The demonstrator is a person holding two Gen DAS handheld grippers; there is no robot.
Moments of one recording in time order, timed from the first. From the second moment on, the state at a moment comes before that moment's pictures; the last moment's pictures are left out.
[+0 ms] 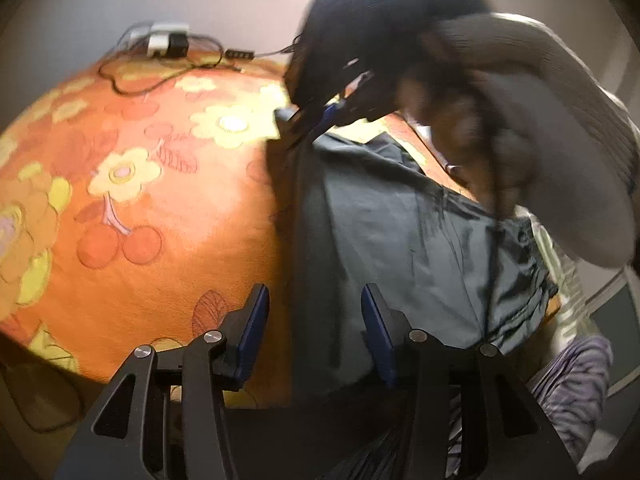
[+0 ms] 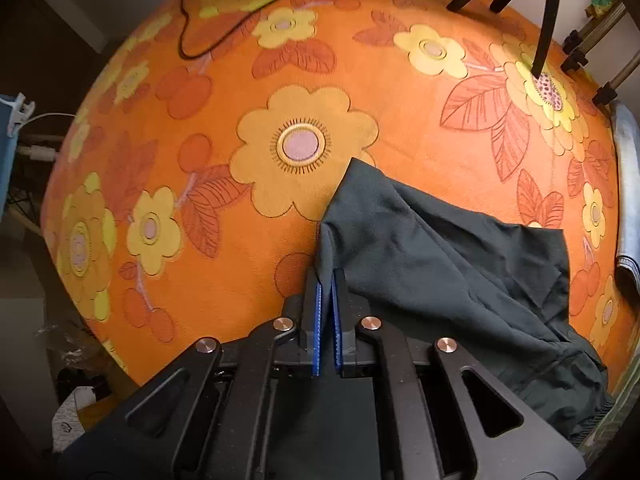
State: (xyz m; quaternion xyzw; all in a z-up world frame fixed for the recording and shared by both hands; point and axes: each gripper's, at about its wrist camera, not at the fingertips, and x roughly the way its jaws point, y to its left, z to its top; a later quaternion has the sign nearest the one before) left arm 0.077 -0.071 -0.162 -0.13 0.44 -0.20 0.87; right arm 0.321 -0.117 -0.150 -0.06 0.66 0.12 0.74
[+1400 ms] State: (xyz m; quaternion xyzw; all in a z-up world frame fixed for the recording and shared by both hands) left arm 0.034 -0.305 -0.080 -0.01 0.34 -0.46 0.82; right arm 0.212 -0.432 -0.029 0.11 0.54 0.03 0.84
